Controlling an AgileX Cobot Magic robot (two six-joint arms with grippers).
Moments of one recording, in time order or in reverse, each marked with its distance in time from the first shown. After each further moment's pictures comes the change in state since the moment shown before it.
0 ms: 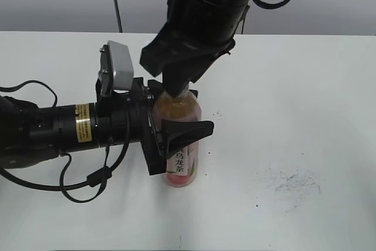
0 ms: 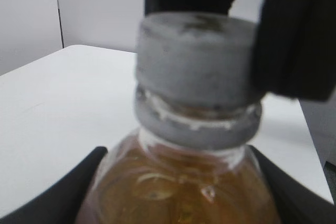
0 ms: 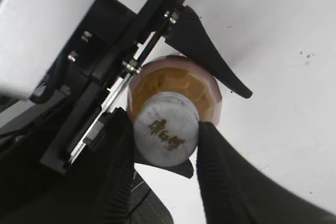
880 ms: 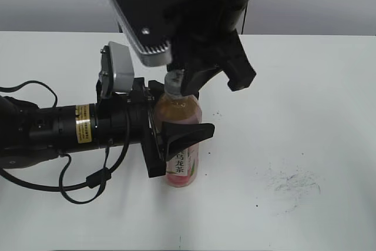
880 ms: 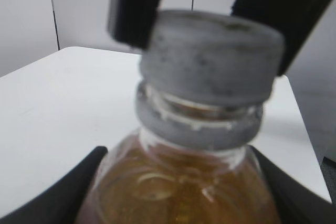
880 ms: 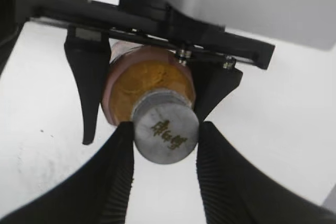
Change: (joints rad) left arm 0.000 0.000 0.000 0.010 -0.002 0.008; right arm 0.000 0.000 0.000 -0.015 -0.012 -1.241
